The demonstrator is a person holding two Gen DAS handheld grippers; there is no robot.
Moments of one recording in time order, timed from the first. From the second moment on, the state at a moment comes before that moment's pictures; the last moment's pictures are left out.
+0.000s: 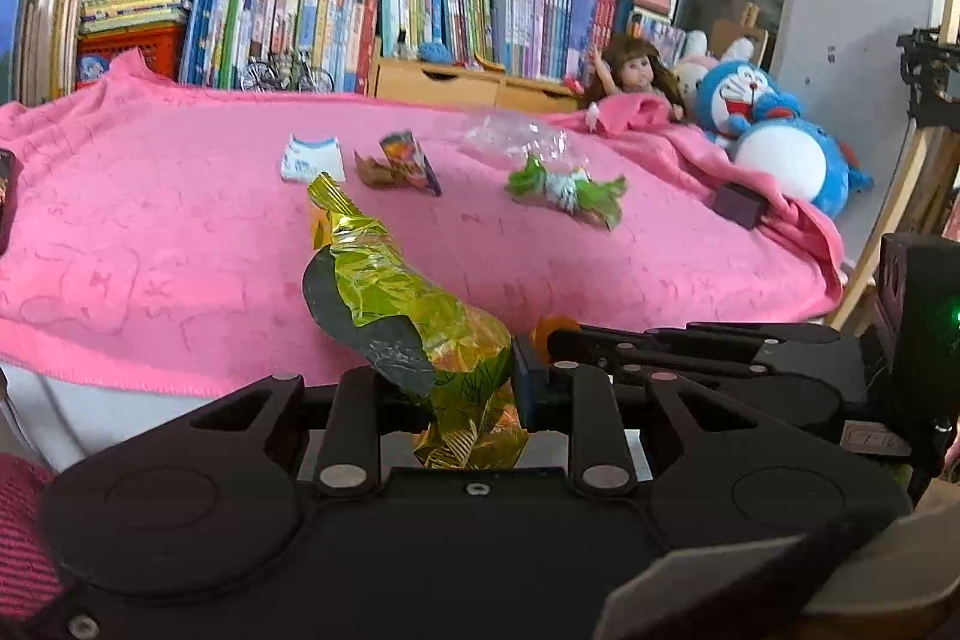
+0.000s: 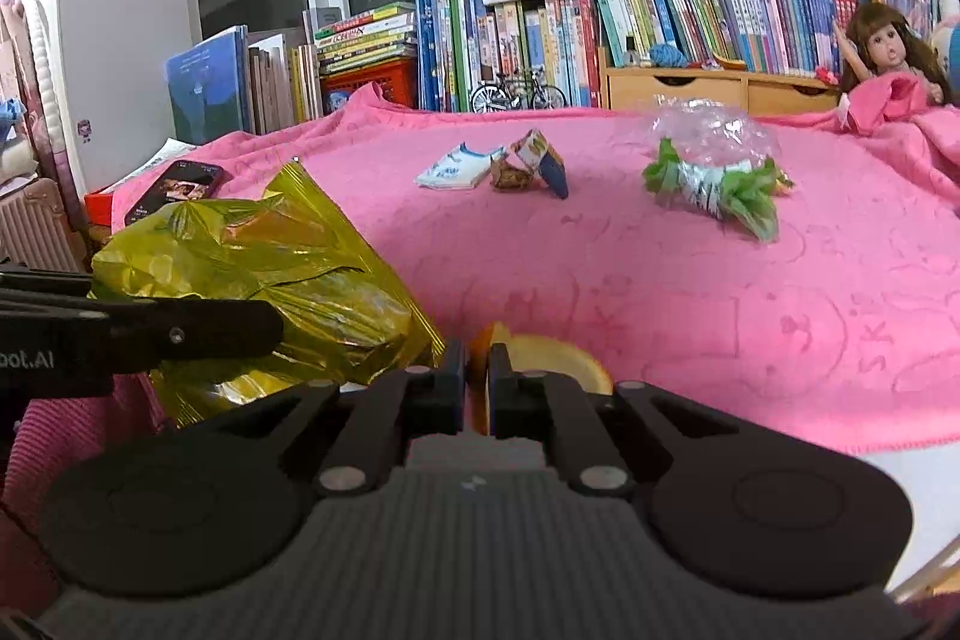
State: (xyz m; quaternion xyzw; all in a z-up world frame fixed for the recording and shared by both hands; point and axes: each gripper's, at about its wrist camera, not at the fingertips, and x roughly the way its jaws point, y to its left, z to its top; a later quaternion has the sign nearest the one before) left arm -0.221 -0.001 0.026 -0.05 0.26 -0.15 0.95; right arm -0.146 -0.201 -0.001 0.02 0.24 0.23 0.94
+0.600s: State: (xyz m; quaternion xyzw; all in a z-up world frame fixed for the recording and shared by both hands) left arm -0.184 -0.018 -0.048 -0.03 0.46 -0.13 0.88; right arm -0.151 -0.201 -0.056 0.05 0.35 0.22 0.91
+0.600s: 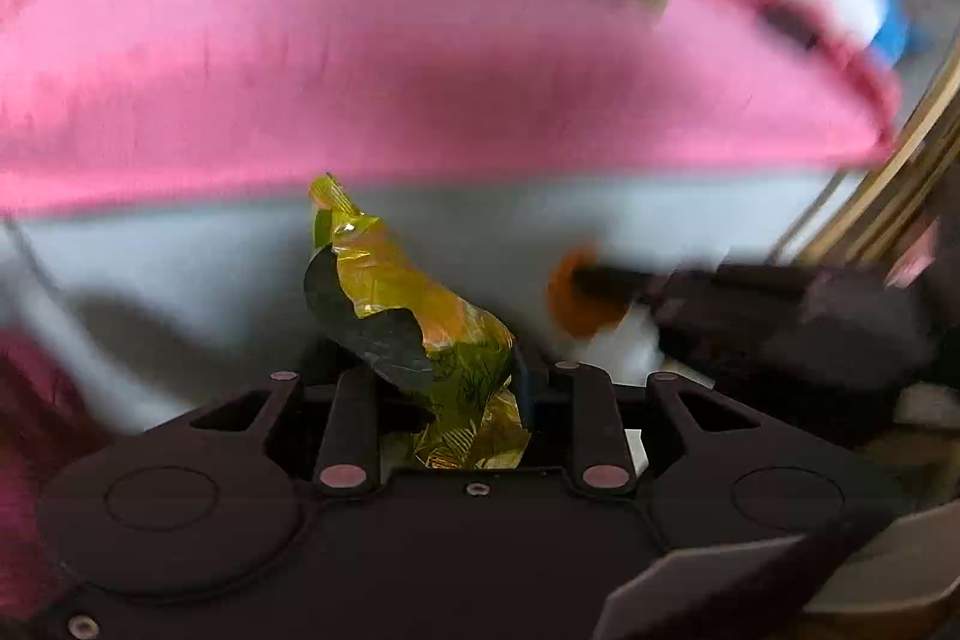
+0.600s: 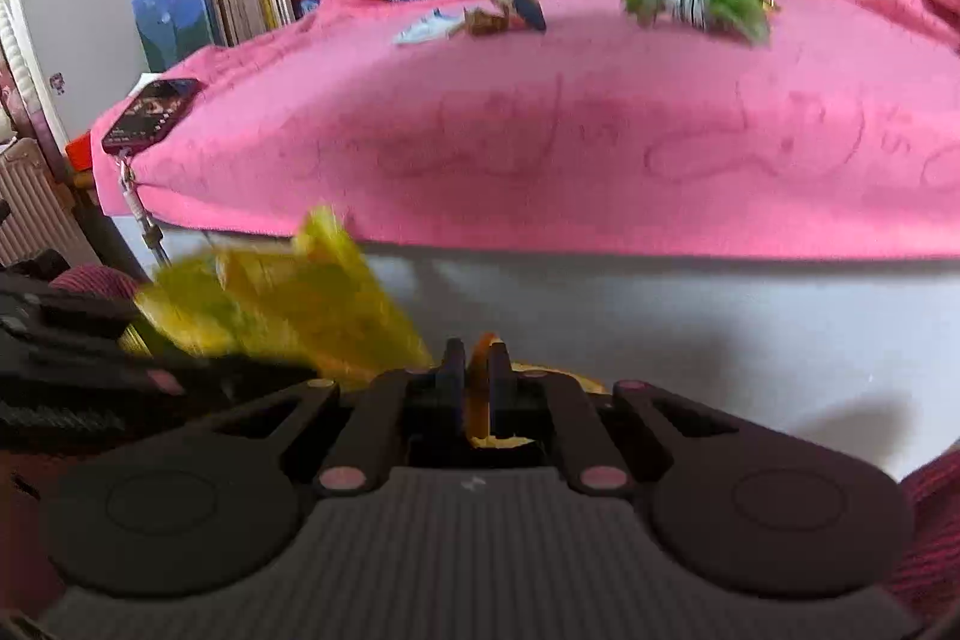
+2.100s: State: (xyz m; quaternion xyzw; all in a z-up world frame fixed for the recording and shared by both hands) left arm -0.162 -0.024 -0.055 -0.01 0.49 -0.13 0.86; right arm -0.144 -0.201 -0.047 0.06 0.34 0.20 0.92
